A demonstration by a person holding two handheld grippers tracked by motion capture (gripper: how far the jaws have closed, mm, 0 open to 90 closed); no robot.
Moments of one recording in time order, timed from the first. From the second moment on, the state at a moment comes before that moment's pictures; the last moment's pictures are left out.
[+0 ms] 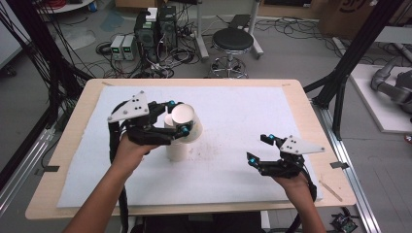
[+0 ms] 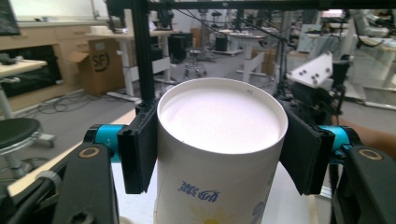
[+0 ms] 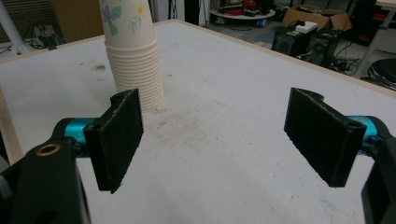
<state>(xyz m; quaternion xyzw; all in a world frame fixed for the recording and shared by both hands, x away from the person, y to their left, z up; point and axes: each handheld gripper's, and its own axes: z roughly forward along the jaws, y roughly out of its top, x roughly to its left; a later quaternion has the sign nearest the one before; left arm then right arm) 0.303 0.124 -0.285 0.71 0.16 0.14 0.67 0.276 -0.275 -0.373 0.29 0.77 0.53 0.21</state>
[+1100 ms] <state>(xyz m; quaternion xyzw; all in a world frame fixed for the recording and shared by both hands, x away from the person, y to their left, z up) 0.292 0.101 -0.330 0.74 0.14 0.09 0.65 0.279 -0.247 -0.369 0.23 0.79 0.55 0.15</state>
